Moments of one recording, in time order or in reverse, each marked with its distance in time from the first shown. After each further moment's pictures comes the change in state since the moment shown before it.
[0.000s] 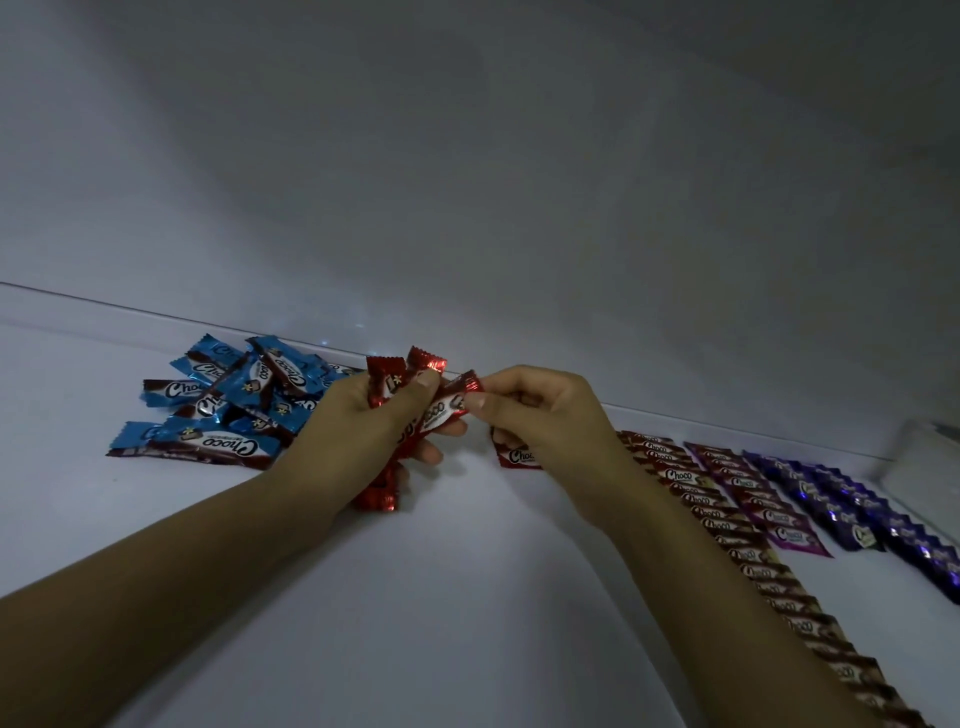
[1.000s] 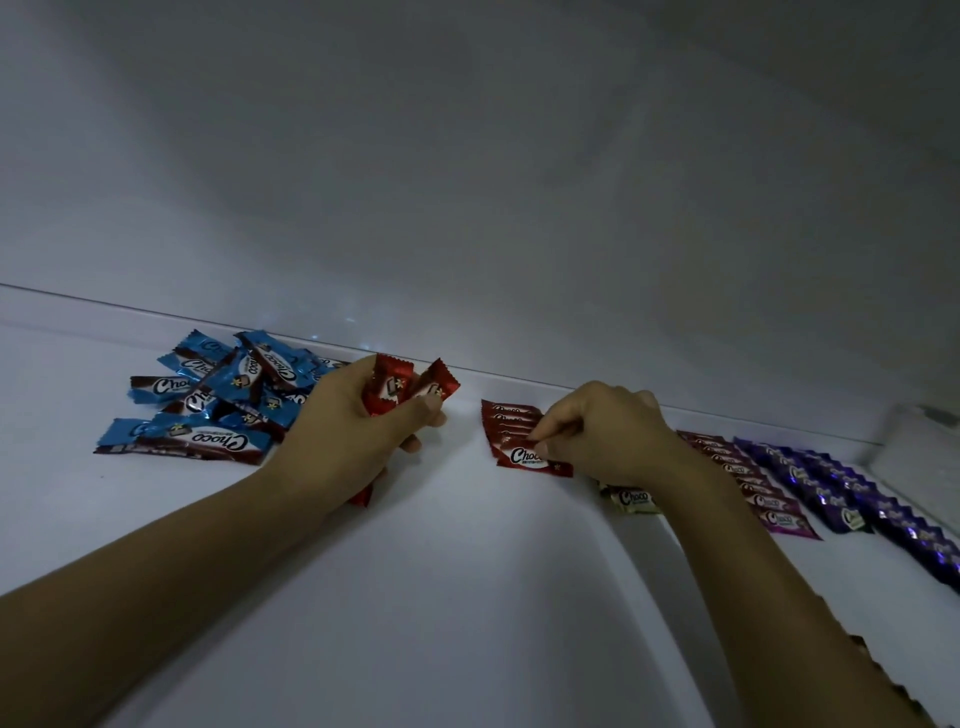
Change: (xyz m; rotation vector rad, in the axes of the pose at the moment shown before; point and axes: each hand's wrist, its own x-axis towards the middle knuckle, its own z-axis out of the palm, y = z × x) left_hand 0.000 -0.005 -0.003 0.227 0.050 0.122; right_hand 0.003 0.017 -0.051 -1.012 -0.066 0.106
